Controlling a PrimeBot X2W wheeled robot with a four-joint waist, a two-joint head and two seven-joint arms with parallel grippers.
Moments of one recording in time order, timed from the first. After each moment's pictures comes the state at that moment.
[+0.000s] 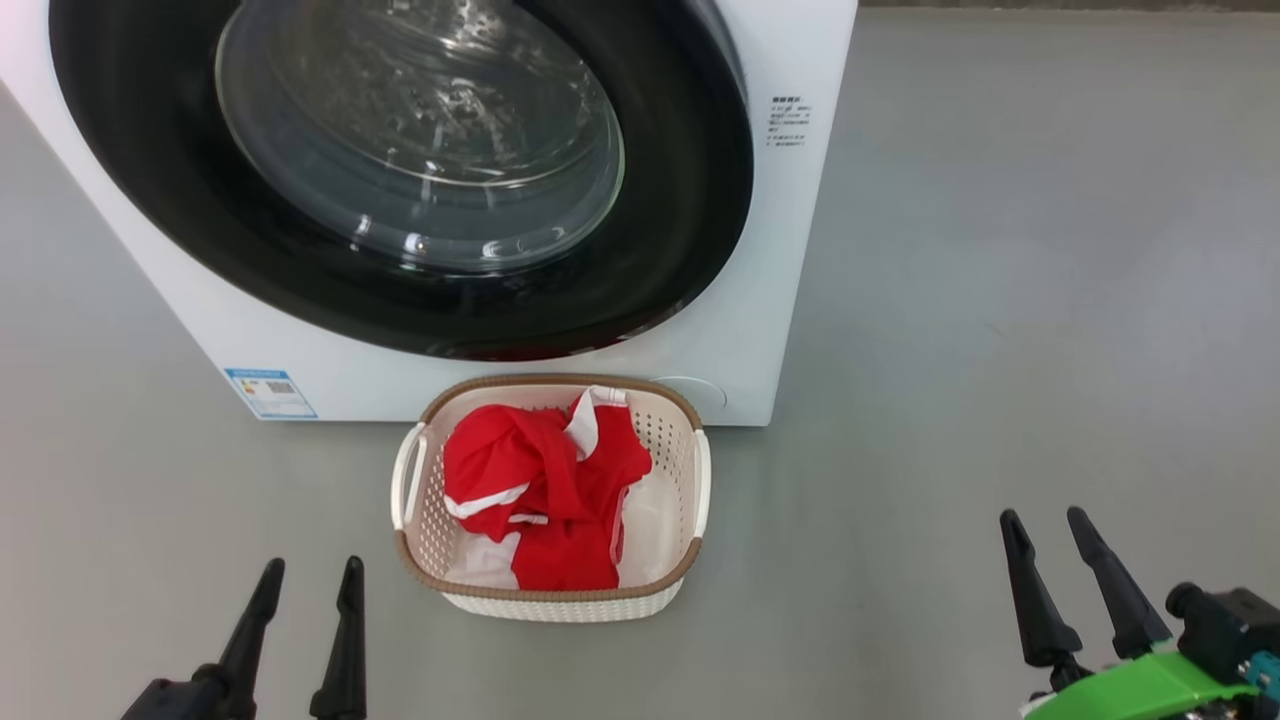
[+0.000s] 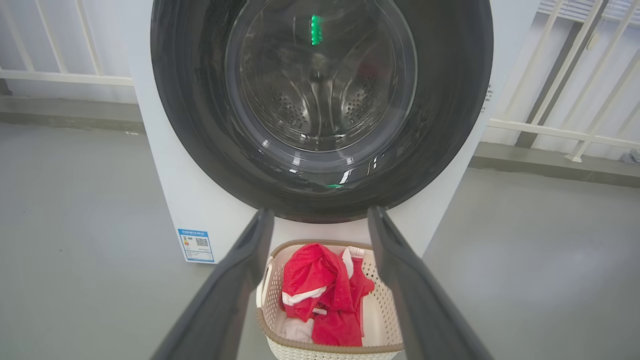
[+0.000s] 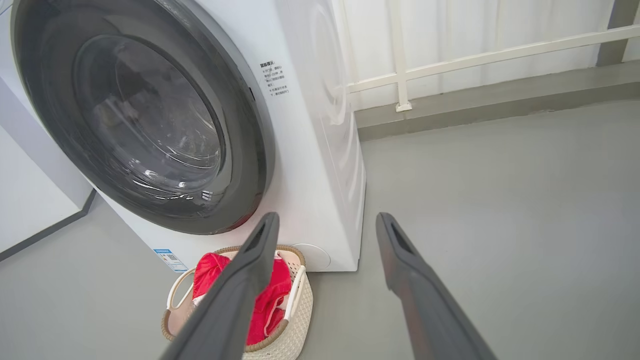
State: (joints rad) left arm 0.01 0.06 0.04 0.19 -0.24 -0.13 -0.26; right arm 0.03 -0.12 0.01 0.24 0.49 0.13 -0.26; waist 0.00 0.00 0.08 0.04
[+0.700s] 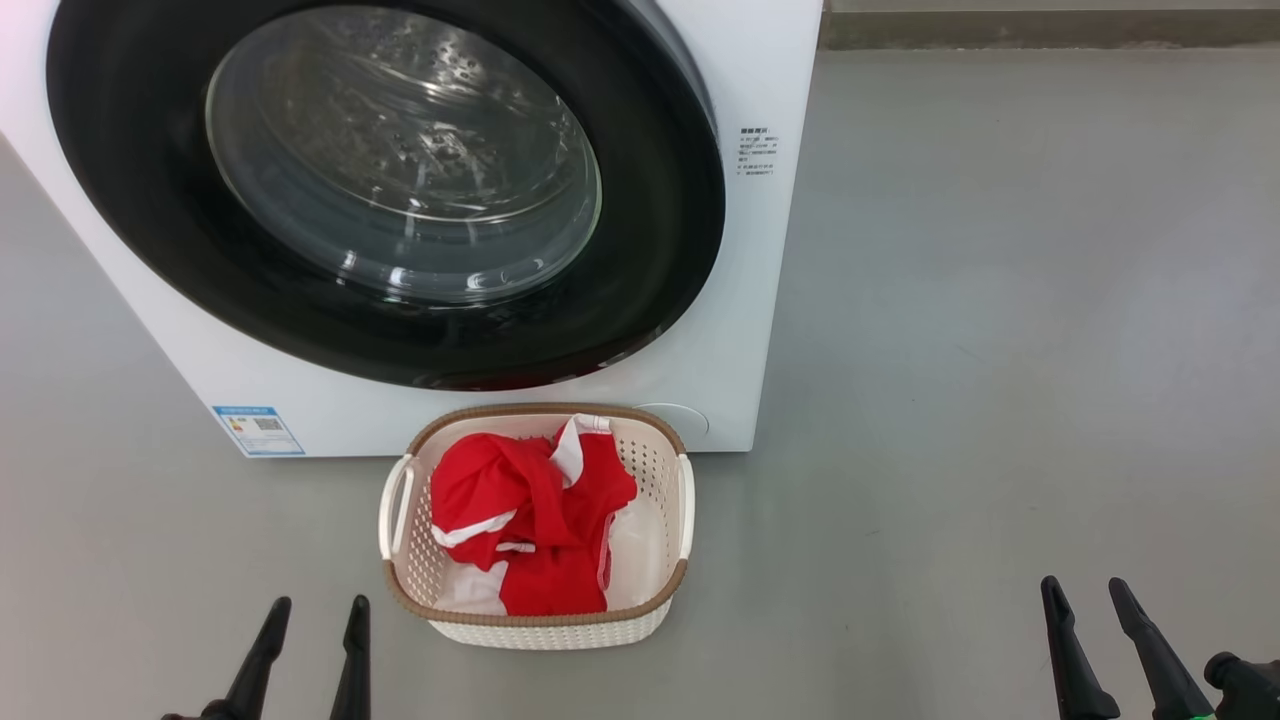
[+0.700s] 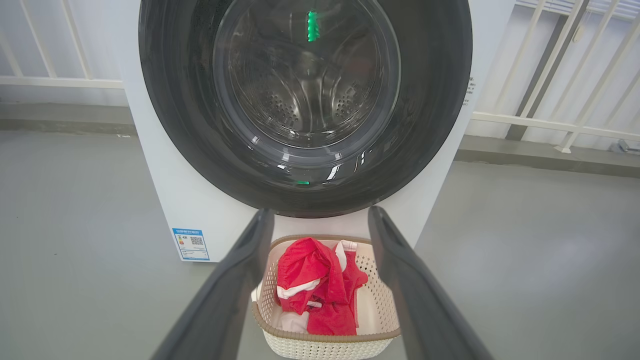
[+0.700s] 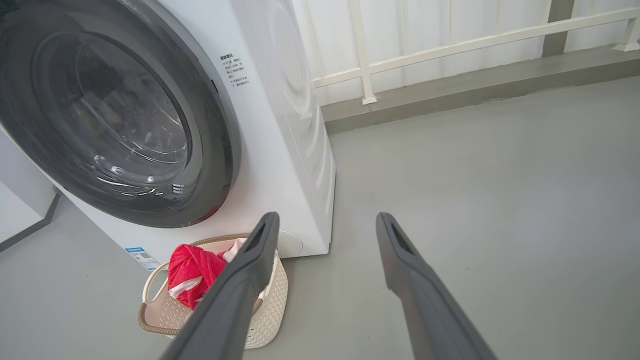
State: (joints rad) left arm 0.07 0.06 0.04 0.18 -0.22 -0.13 -0.26; right arm 0.16 -0.11 -0.06 0.21 0.48 0.13 -0.26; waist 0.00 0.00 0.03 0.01
